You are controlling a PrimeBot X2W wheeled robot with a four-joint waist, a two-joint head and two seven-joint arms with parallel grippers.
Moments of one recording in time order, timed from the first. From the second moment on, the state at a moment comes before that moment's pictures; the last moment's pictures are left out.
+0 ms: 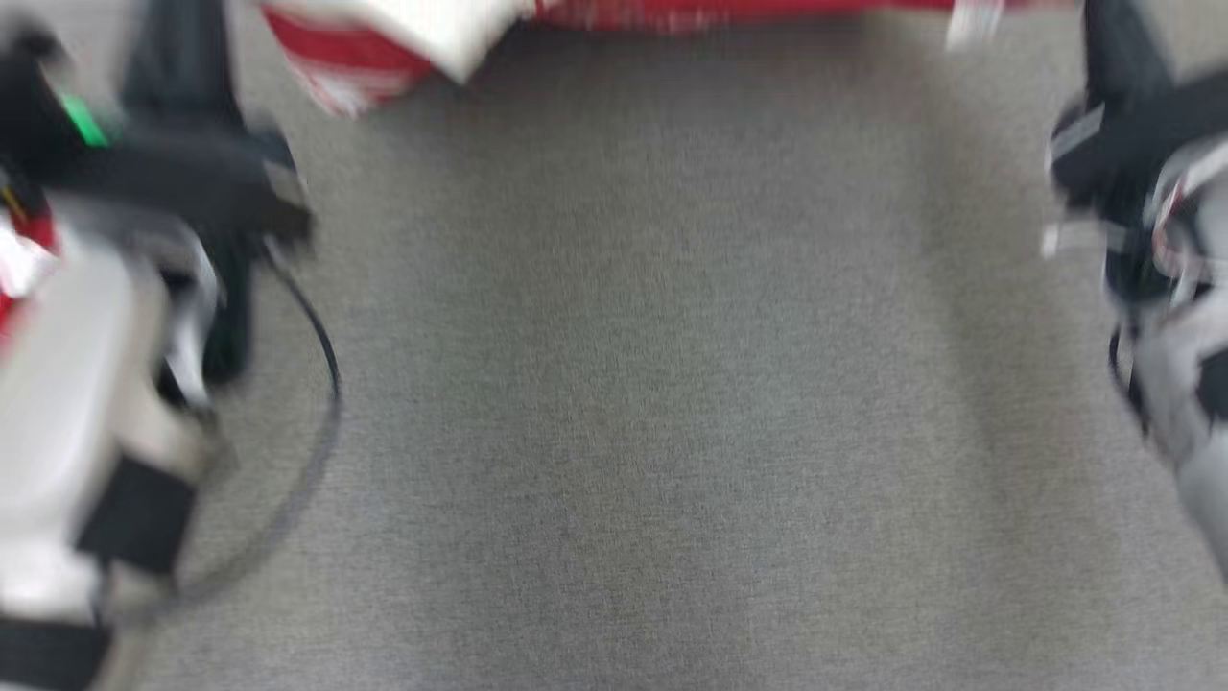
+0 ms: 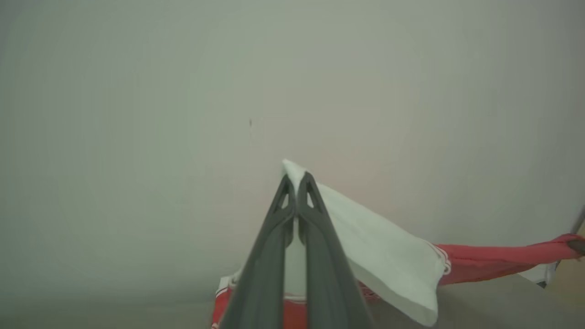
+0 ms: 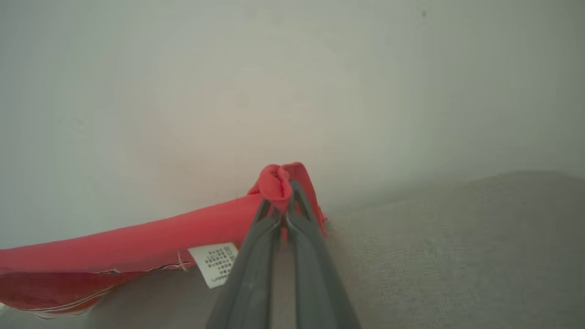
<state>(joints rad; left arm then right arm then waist) -0.98 0.38 -0.41 0.37 -0.73 0.01 -0.26 -1.07 -0.38 0.37 0.80 0.88 0.13 -0.14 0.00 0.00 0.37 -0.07</state>
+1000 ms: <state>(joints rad) 0.14 0.20 -0.30 0.08 -0.71 0.07 -0.26 -0.08 -0.38 0.21 0.51 0.85 0.13 -0.11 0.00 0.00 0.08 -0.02</state>
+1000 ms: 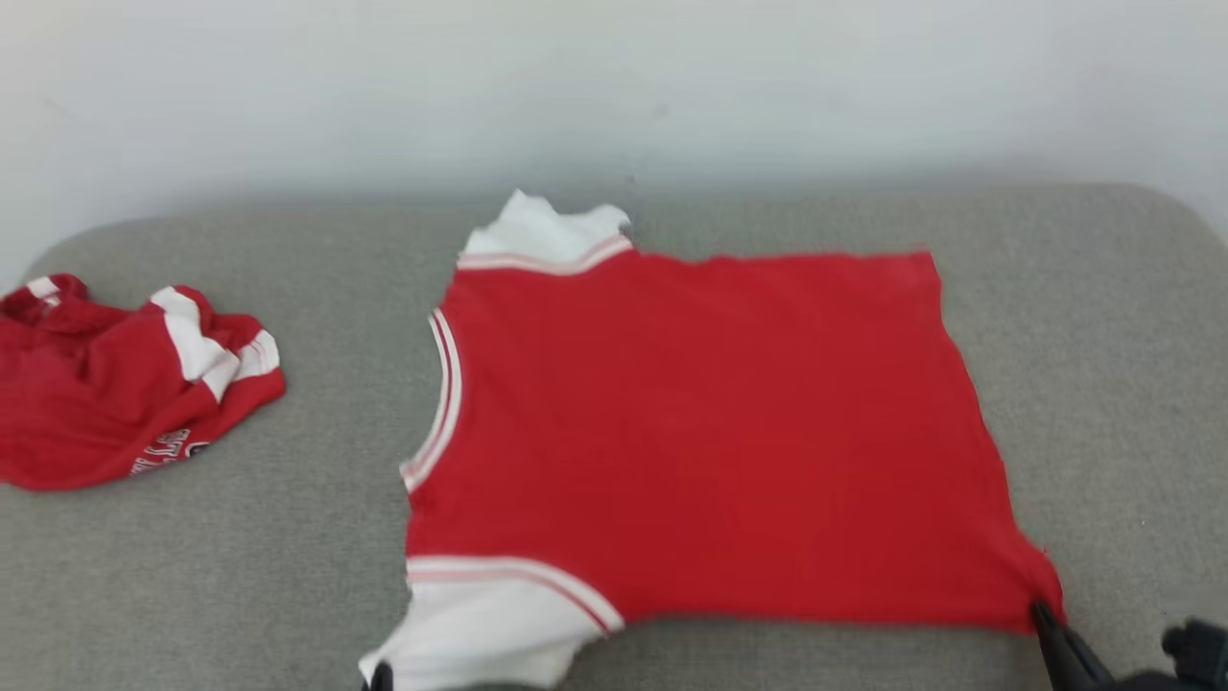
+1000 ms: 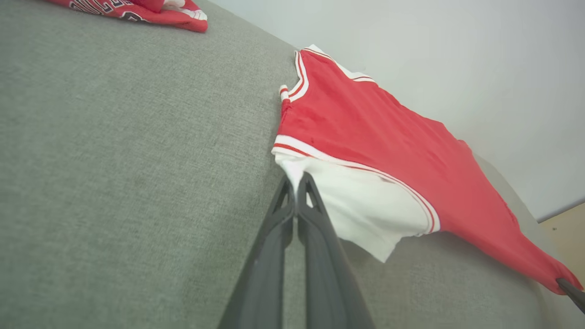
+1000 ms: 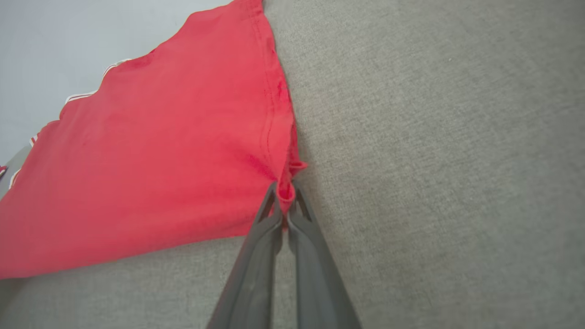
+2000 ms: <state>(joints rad) -0.04 0.23 -0.33 0.15 -0.62 -0.03 -0.18 0.00 -0.16 -0.08 0.21 0.61 0.13 0.30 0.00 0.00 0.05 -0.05</state>
